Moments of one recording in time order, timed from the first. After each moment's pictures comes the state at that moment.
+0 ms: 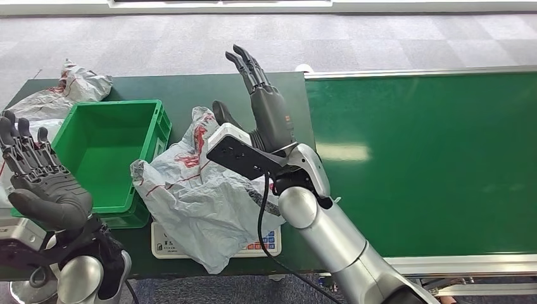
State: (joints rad) left arm -0.09 -0.07 -0.16 -1.81 -0.04 0.49 -0.44; right arm -0.61 0.25 0.50 -1.30 0.55 -0.22 -0.19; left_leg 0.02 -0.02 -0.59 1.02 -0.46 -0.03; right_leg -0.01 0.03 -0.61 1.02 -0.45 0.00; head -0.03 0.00
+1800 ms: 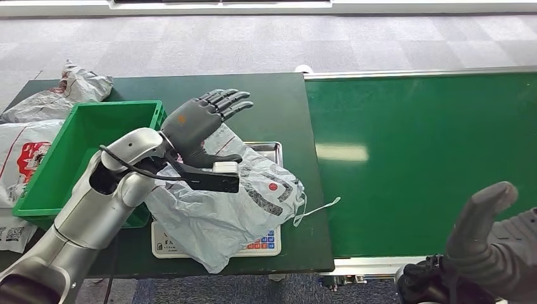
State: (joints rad) left arm -0.79 0.15 -0.65 -1.33 -0.84 -0.33 -0.19; right arm 0.03 0.10 0.18 -2.24 0.51 -0.68 -0.54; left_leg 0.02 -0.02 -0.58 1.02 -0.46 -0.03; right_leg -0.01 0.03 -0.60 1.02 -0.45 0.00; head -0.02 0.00
